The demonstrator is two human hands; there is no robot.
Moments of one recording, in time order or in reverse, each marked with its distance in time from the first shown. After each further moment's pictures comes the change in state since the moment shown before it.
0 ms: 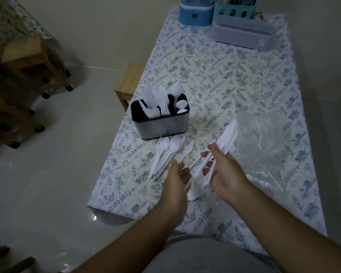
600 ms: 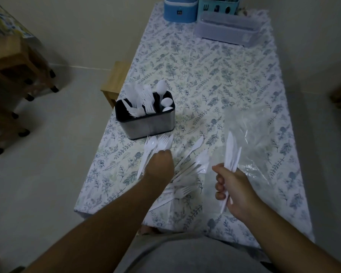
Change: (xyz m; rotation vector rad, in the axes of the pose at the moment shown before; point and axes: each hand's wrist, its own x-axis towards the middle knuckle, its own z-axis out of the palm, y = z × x) left_hand 0.106 0.009 -0.019 1.823 0.100 0.696; right_hand -0.013 0.010 -0.070 -0.181 0.145 0.017
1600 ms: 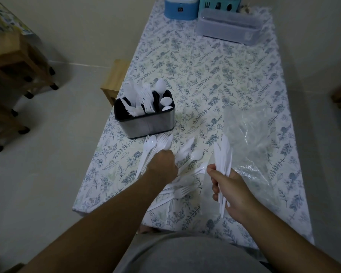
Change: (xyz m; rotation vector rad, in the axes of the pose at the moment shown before) left_hand 0.003 0.004 -0.002 -0.090 -0.105 0.000; right_hand 0.006 0.006 -0.001 -0.149 -0.044 -0.039
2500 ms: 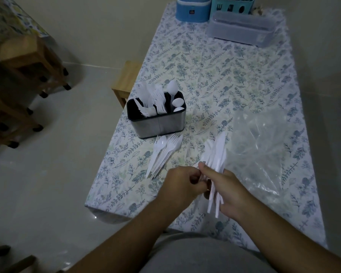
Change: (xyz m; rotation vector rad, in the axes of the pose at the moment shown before) left_hand -0.087 0.040 -0.035 -0.738 0.026 0.070; right_hand -0.015 -0.014 0.041 0.093 -0.179 0.090
